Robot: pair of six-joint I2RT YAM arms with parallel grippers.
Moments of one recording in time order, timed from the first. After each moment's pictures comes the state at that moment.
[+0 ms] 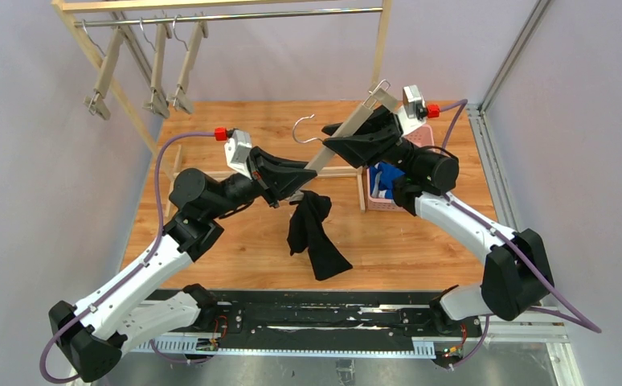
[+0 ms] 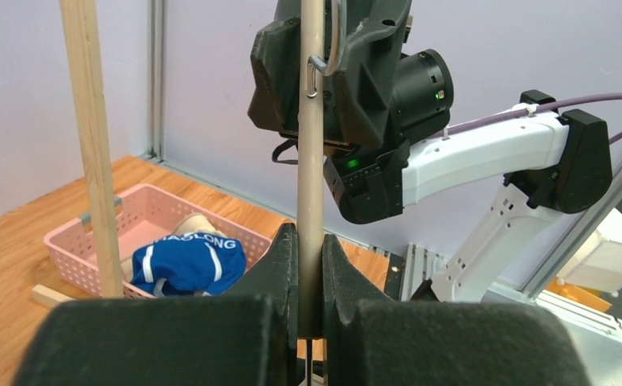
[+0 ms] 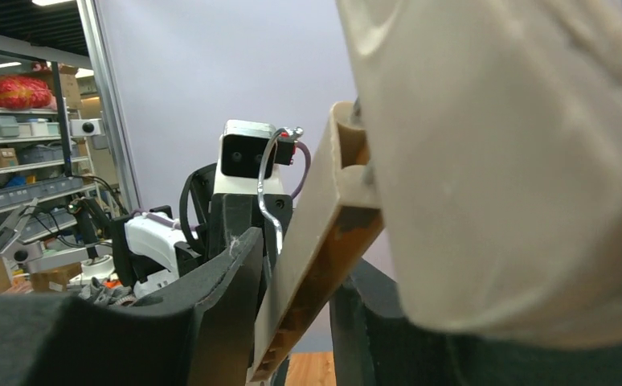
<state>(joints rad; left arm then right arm) -0.68 0.91 0.86 0.42 0.47 -0.41 0.55 1.40 1.02 1.41 -0.73 0.97</state>
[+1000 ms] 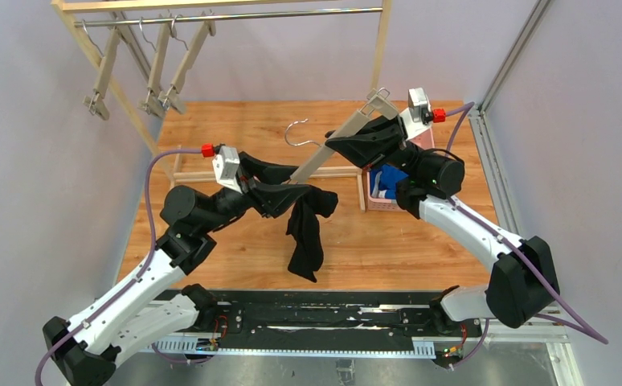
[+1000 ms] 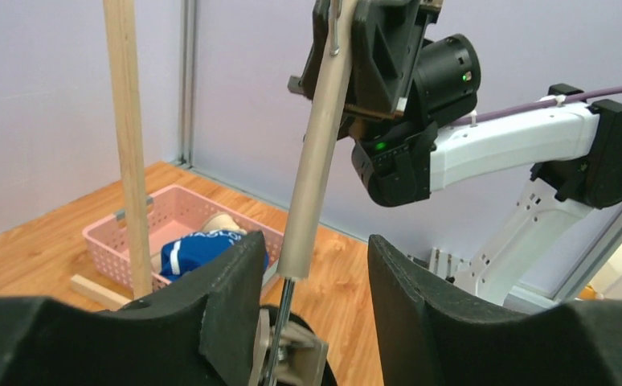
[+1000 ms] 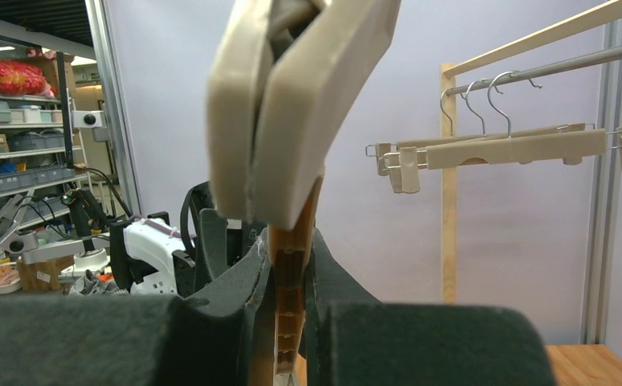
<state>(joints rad) -0.68 0.80 0.76 0.44 0.41 -0.37 0.55 1.36 1.01 1.39 -0.74 0.92</state>
